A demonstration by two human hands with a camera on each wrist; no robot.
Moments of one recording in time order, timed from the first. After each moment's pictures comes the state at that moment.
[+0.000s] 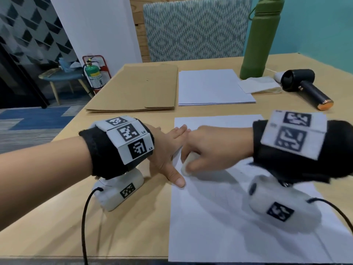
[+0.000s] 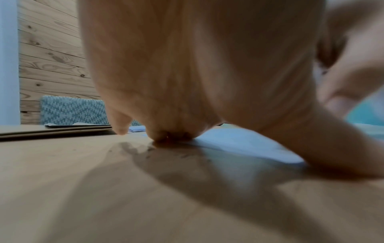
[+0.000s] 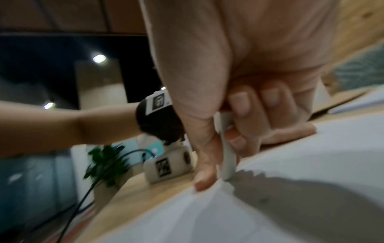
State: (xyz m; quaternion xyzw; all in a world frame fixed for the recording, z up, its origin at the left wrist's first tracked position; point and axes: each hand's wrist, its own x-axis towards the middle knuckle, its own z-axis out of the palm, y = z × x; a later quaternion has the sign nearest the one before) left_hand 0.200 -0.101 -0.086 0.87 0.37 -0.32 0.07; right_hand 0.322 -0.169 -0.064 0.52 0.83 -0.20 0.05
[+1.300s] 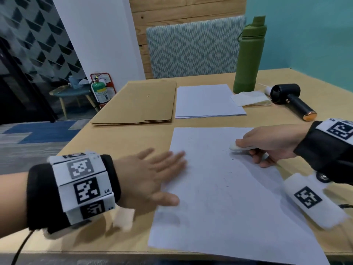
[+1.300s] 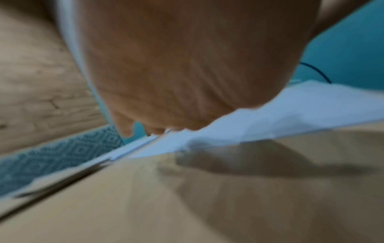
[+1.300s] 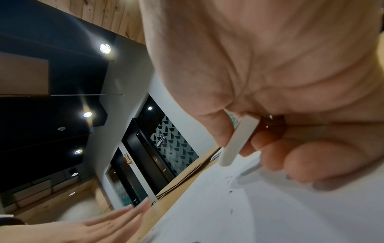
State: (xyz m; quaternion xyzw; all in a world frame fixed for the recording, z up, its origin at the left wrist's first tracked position) left_hand 0.169 -0.174 -0.066 0.89 0.31 -0.32 -0.01; right_hand 0.424 -0.184 -0.069 0.76 0.47 -0.42 -0.14
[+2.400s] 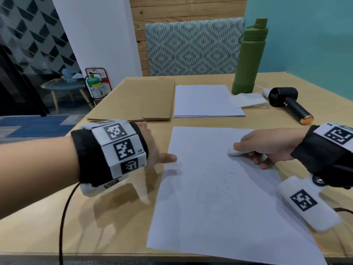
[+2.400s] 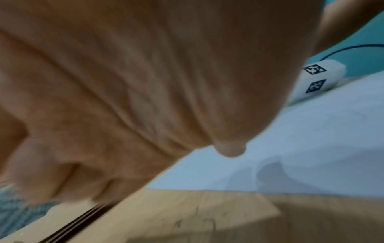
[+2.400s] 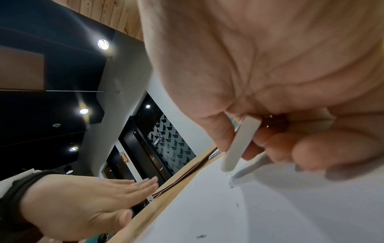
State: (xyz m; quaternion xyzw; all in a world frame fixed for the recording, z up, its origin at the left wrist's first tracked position) left_hand 0.198 -0.127 -0.063 0.76 0.56 -0.32 -0.08; right_hand 0.418 -0.182 -0.068 0.77 0.49 -0.40 -0.09
